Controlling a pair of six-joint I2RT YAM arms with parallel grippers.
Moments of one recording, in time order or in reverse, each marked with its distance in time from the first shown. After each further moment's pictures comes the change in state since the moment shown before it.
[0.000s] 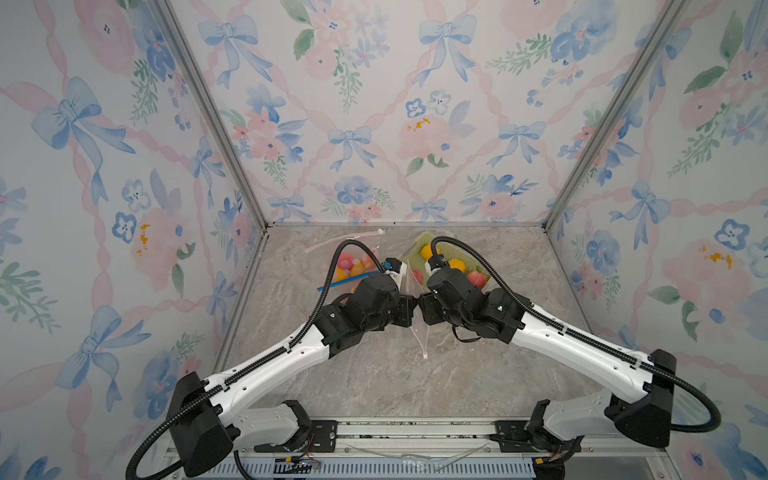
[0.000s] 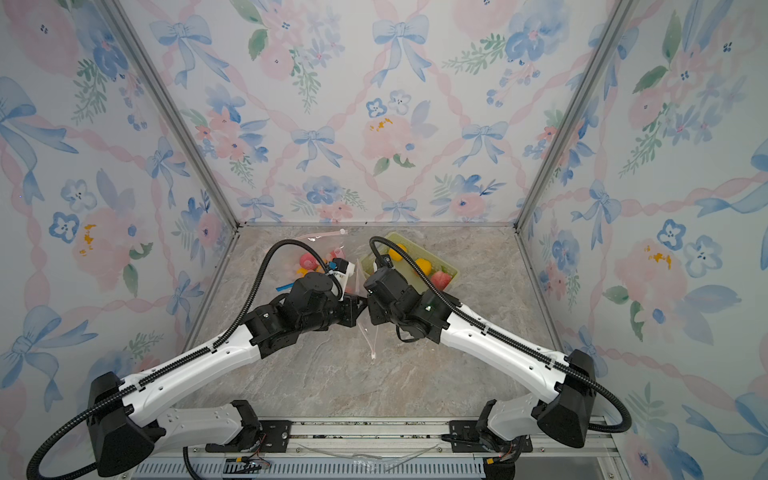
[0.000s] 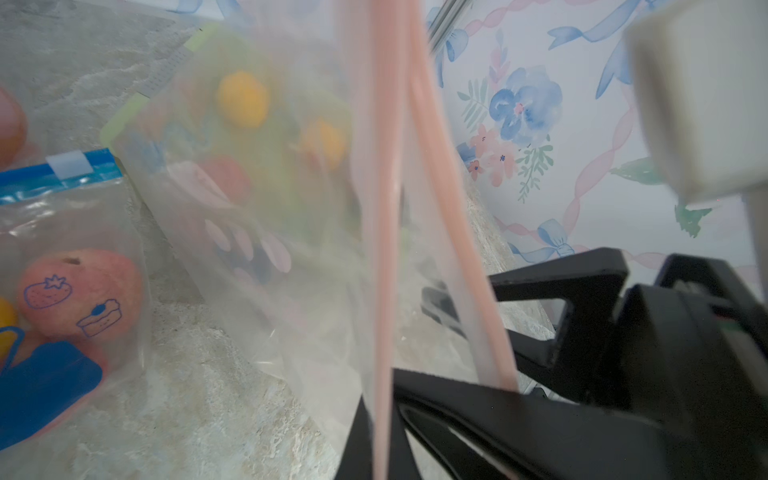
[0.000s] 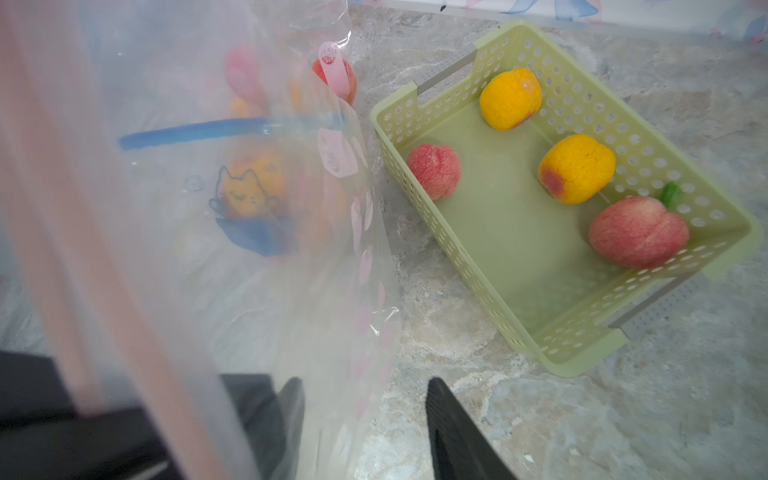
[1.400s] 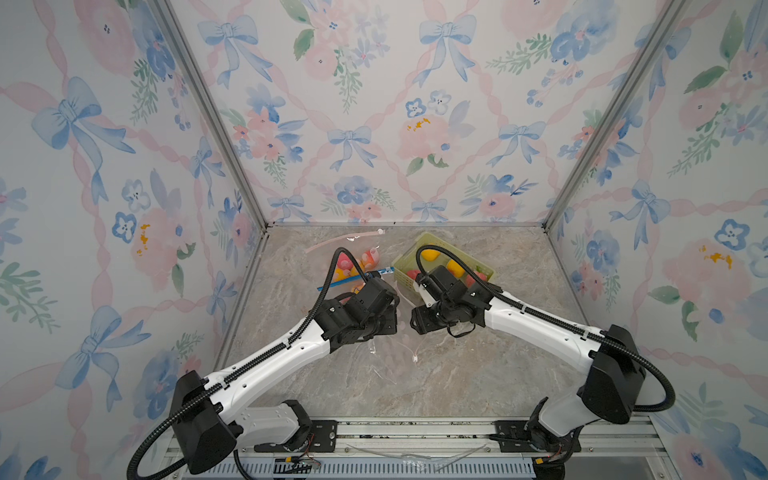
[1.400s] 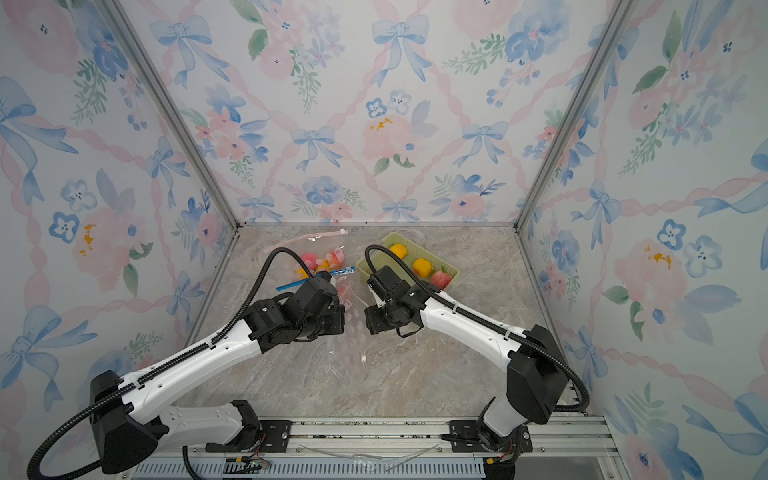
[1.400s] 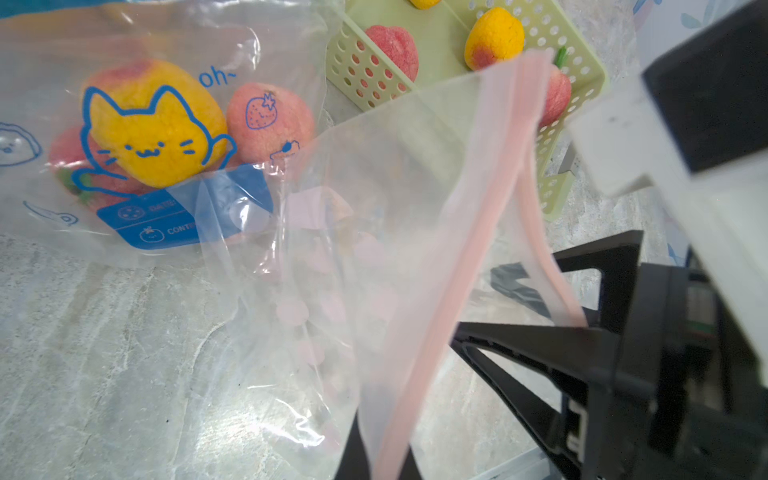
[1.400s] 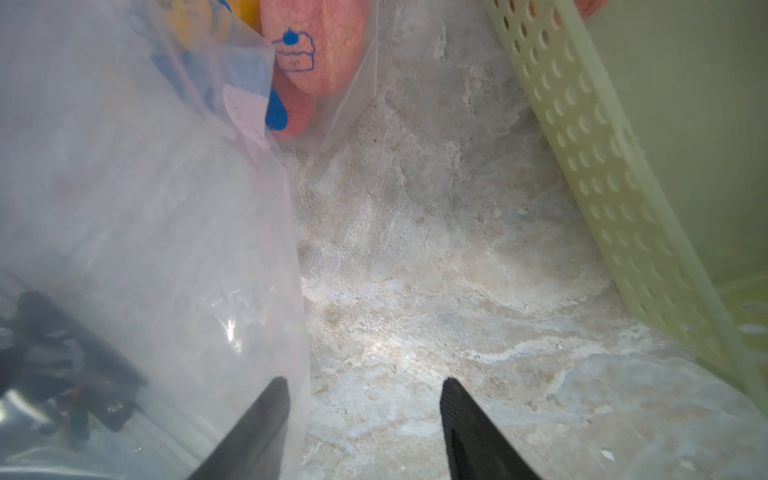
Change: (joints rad) left arm 0.019 0.037 0.059 -0.415 -0.163 -0.186; right arm -0.148 0.148 -0.069 -0.002 -0.416 -0.079
